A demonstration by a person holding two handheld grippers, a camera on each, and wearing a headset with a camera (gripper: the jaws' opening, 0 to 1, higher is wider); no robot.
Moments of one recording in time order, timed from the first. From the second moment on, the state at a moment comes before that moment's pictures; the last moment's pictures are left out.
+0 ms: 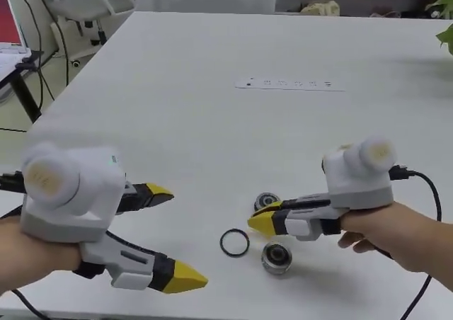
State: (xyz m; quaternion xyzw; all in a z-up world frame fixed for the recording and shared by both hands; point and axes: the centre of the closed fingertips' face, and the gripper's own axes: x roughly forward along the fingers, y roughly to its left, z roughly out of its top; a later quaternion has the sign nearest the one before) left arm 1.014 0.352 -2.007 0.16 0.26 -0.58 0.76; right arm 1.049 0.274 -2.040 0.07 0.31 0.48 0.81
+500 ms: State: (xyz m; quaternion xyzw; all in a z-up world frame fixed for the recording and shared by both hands) left arm 1.035 0.328 -1.993 0.16 0.24 -0.58 0.76; right arm 1.053 0.242 -2.019 0.07 0.29 0.46 0.84
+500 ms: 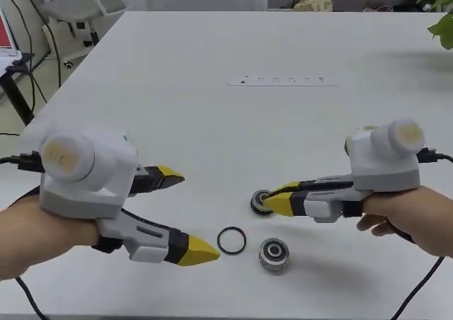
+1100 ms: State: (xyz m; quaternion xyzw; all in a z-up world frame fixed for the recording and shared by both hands) left arm 1.053 0.313 -1.998 0.17 0.24 -0.59 0.75; right arm 1.065 0.219 -2.029 0.02 0.28 0.43 0.86
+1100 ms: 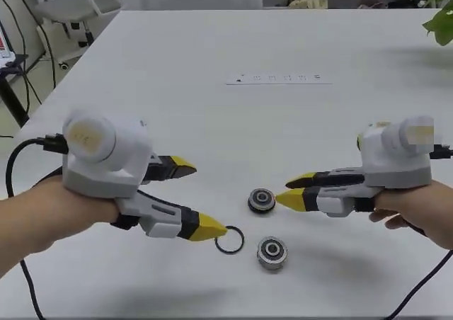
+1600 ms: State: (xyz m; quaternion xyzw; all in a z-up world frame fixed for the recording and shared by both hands) left arm 1.067 0.298 -2.008 0.17 0.24 -0.60 0.74; right arm 1.068 0.208 -2.044 0.00 0.28 0.43 0.86
